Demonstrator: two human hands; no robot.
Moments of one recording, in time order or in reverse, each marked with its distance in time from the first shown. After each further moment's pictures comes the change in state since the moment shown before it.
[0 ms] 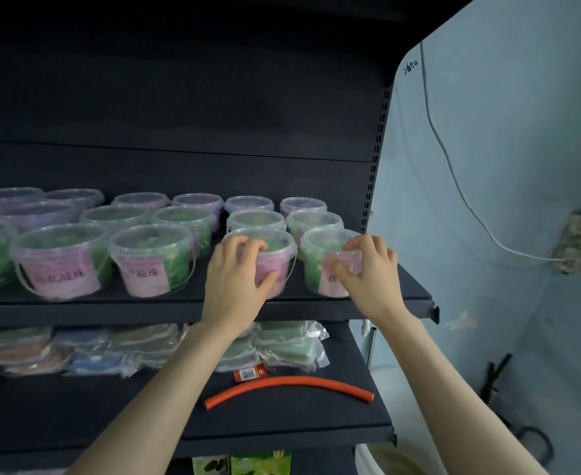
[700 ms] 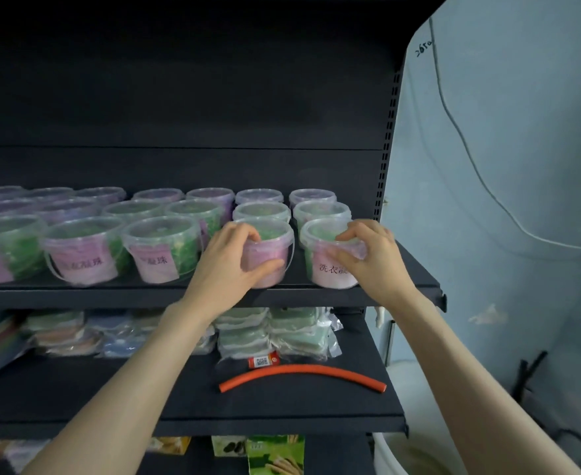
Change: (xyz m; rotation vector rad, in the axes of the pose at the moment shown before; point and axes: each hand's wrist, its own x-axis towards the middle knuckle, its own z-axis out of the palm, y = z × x) left_hand 0.001 -0.002 -0.027 -0.104 -0.176 -0.028; right_hand 0.004 0.004 -0.015 0.134 -0.104 -0.139
